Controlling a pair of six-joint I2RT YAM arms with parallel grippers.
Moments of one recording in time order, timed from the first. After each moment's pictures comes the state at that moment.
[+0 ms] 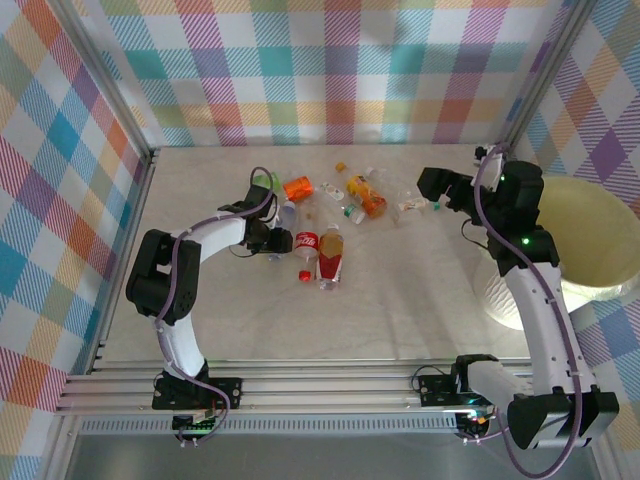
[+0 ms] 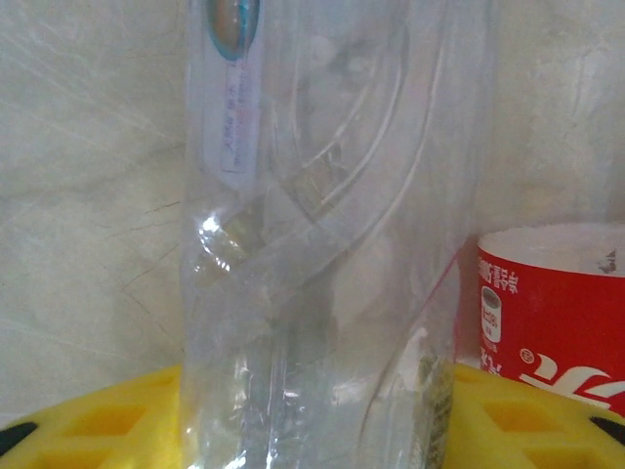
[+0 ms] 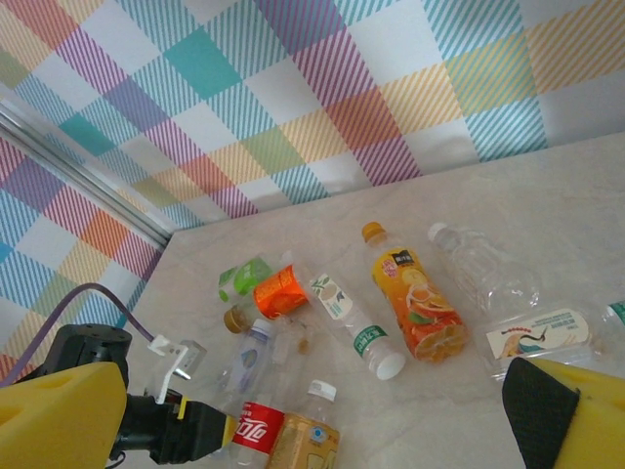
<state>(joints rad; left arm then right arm) -0.35 1.85 1.19 -0.52 0.15 -0.28 0.05 1.05 1.13 -0.40 -0.44 0.42</state>
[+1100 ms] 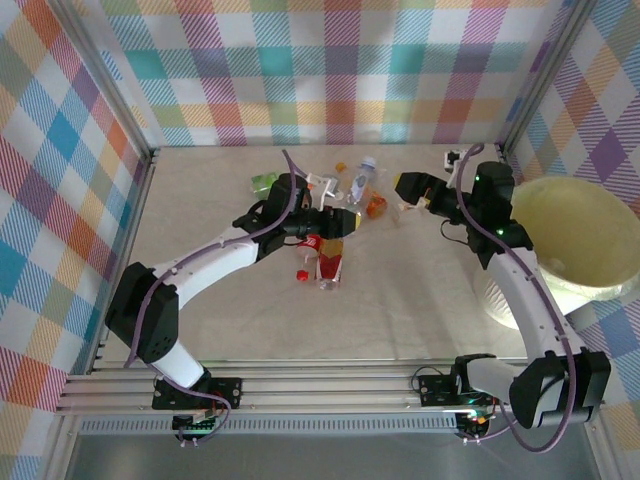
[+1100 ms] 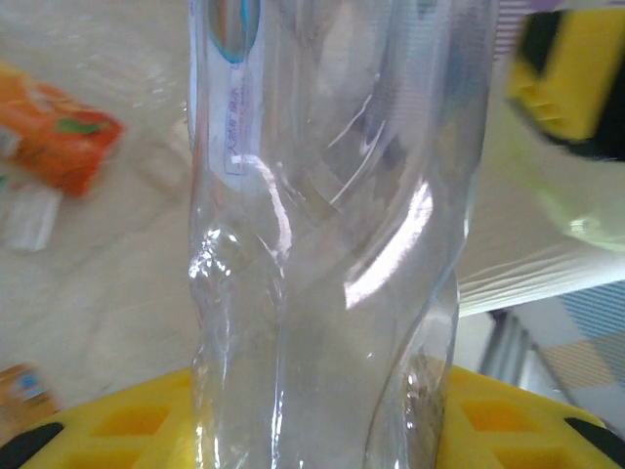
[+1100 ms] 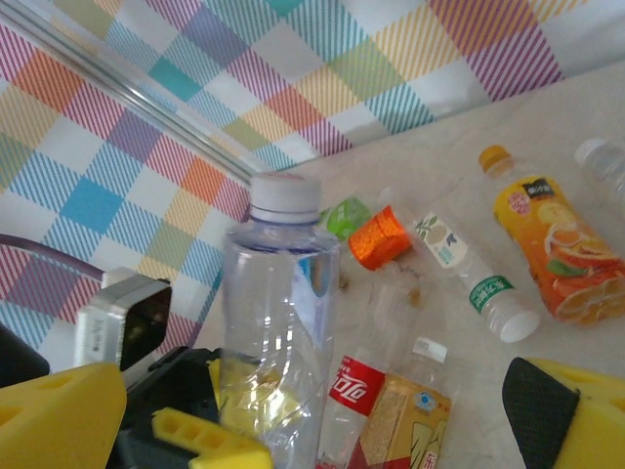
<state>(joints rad) -0.66 1.60 1.20 -0.04 0.48 -0.50 0.12 1.17 1.04 -0.20 -0.65 0.58</state>
